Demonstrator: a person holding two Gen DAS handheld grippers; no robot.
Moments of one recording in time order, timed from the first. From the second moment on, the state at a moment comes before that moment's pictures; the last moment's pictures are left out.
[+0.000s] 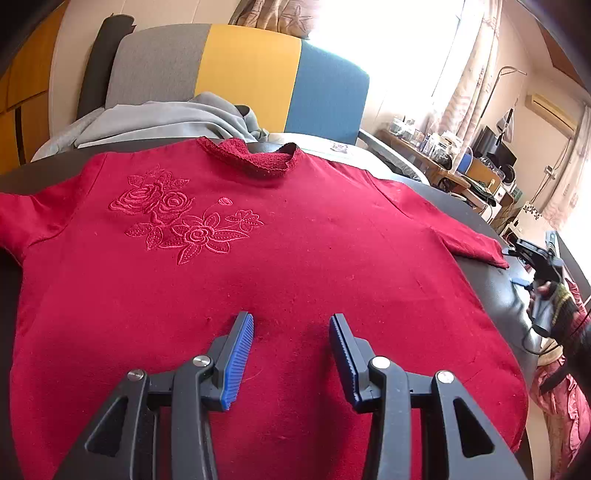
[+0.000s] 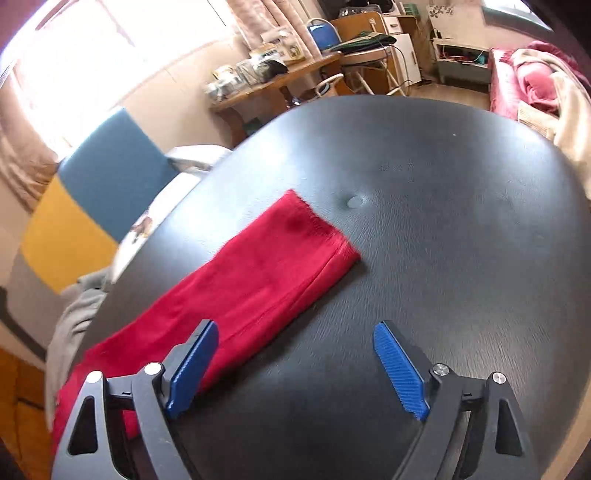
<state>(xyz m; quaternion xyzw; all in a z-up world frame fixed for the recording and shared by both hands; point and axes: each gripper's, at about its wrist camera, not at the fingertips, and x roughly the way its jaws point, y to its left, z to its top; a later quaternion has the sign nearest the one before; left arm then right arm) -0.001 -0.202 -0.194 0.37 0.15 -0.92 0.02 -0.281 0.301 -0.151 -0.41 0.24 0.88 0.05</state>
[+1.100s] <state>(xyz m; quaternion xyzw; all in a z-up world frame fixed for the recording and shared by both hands) 0.000 -0.208 -0.195 0.37 0.17 -0.92 0.00 -0.252 -0.007 -0.084 -0.37 0.18 0.82 -0.40</state>
